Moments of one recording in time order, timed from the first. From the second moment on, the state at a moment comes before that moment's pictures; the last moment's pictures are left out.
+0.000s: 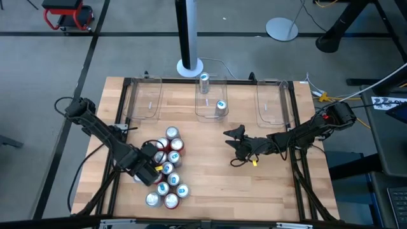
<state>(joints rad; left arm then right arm) -0.68 1.49 1.12 -1.28 -0.16 -1.59 0.30 1.46 0.43 0.65 0.61 -1.07</state>
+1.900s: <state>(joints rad) -0.42 1.30 1.66 -1.54 -0.49 -1.11 0.30 1.46 0.43 0.66 0.61 -1.07</state>
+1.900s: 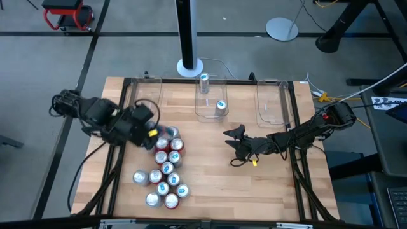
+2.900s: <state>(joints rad) 0.35 1.60 1.66 -0.72 -0.28 -0.01 0.30 1.46 0.43 0.65 0.62 -1.08</state>
